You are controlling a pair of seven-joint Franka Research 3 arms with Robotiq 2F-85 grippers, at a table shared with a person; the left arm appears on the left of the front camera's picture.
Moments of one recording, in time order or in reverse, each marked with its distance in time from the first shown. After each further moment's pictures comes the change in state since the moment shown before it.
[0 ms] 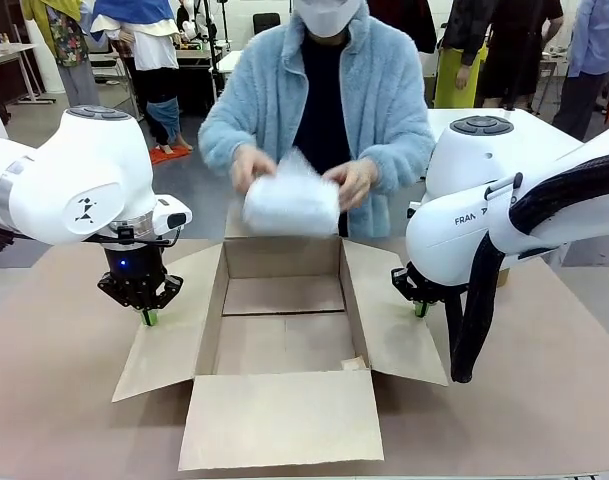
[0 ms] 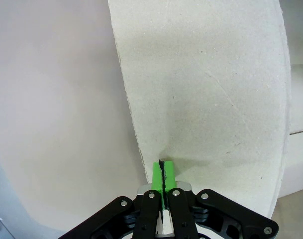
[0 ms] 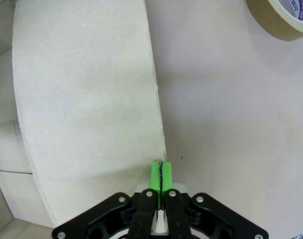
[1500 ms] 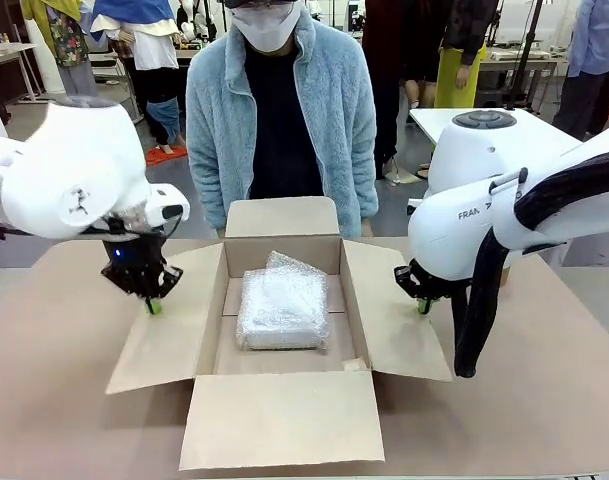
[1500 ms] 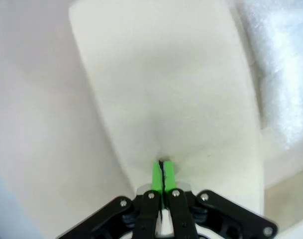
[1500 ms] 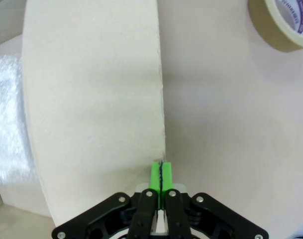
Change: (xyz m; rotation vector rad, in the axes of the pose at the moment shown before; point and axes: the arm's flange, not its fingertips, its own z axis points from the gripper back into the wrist) left arm 0.008 0.007 0.030 -0.095 -0.080 -0.200; right arm 0.004 -0.007 0.019 -0.016 0.002 0.111
